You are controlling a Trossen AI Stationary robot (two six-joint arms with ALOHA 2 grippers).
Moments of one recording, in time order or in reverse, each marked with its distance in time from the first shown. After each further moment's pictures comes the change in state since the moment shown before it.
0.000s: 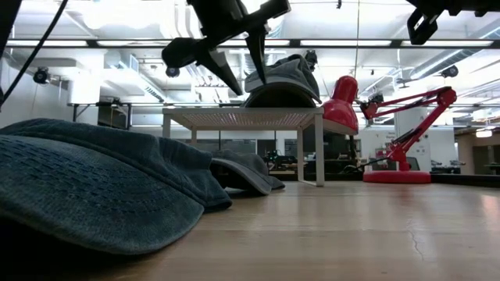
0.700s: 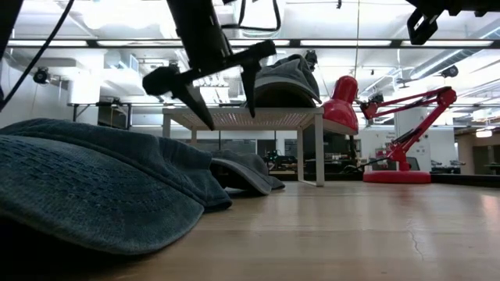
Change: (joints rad) left arm 0.022 0.002 -0.159 0.049 0.027 -0.211; right arm 0.000 0.000 0.000 -0.001 0.001 0.000
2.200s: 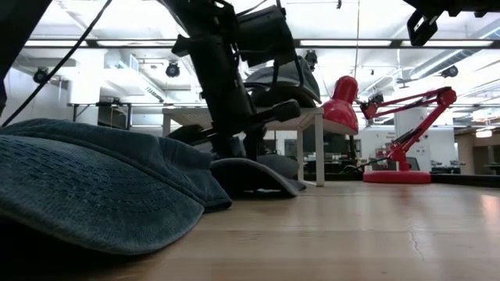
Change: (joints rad) left arm 0.063 0.202 -0.041 0.265 0.163 0.107; right arm 0.000 0.002 0.000 -0.005 0.007 0.004
